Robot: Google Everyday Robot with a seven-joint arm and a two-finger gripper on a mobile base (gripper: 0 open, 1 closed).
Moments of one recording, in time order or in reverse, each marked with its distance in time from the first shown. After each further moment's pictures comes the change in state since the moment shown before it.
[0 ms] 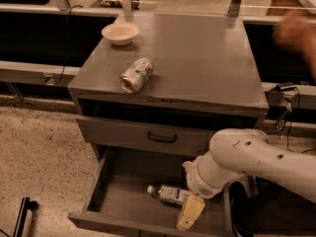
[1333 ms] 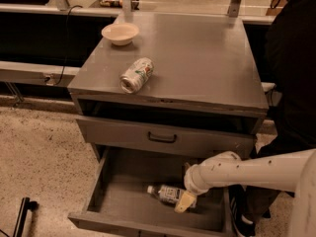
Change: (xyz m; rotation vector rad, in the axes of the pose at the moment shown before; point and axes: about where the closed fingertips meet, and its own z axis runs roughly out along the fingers) arm 0.071 -0.120 0.171 0.195 -0.025 0.040
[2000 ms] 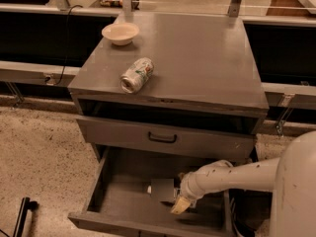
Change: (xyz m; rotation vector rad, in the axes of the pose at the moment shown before) arm 0.009 0.009 0.058 -0.041 -0.036 -0.012
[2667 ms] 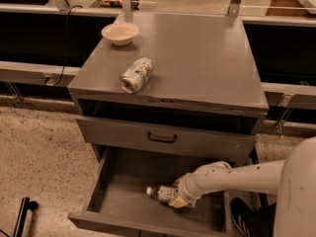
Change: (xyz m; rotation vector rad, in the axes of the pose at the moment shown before) arm -0.005 0.008 0.010 -0.032 -0.027 -0.019
